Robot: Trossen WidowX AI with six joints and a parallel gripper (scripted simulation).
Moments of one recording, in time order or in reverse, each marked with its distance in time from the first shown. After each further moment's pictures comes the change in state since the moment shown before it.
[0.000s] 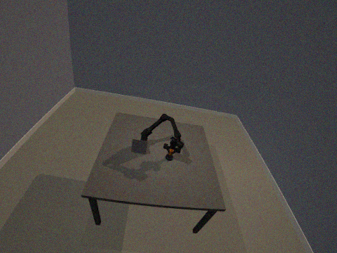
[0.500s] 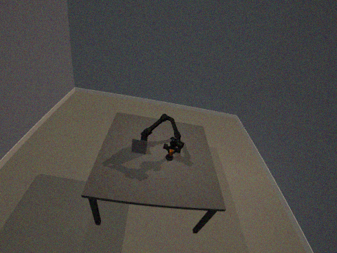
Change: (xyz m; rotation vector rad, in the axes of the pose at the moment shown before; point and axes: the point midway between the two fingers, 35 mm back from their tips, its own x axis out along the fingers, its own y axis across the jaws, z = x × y) arm 0.002 0.000 0.000 -0.009 0.002 0.001
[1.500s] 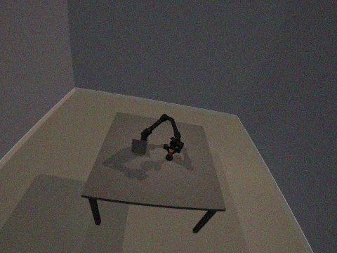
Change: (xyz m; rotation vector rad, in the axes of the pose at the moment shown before) arm 0.002 0.000 0.000 -0.028 0.002 0.001
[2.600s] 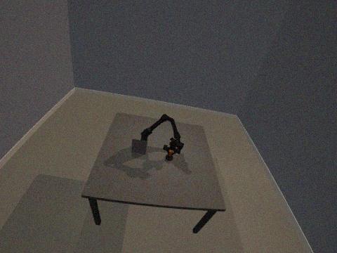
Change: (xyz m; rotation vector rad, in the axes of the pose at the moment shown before) arm 0.011 0.000 0.000 -0.021 0.002 -0.001
